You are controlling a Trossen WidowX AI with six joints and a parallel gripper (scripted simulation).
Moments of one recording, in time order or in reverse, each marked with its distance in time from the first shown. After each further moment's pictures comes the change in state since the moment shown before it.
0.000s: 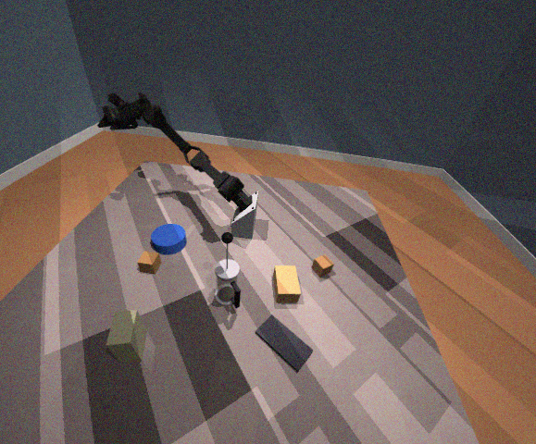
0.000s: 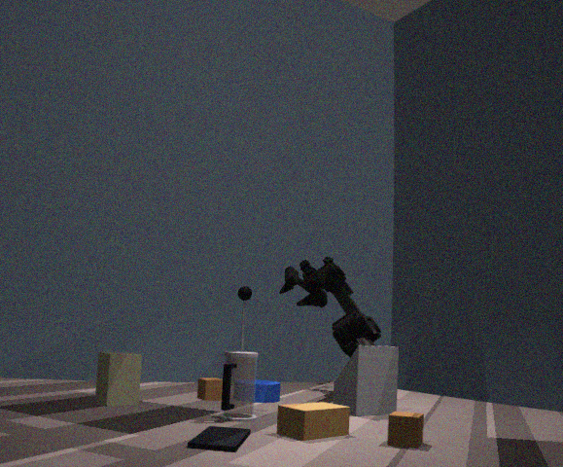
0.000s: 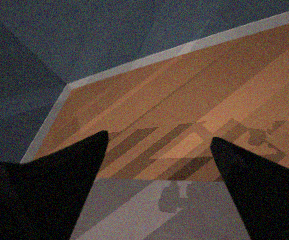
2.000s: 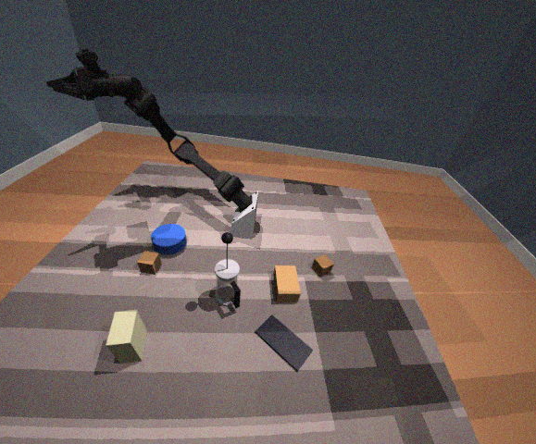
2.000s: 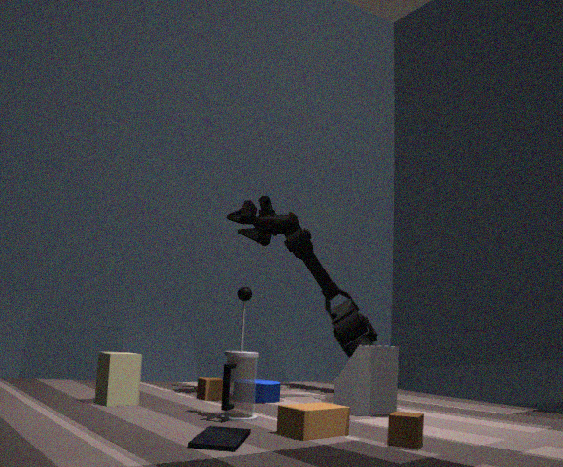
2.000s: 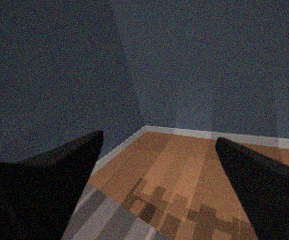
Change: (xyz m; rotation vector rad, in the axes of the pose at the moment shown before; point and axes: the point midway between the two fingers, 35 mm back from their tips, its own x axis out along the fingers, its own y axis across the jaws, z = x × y) arm -0.084 0.322 0.022 -0.251 -0.340 0.481
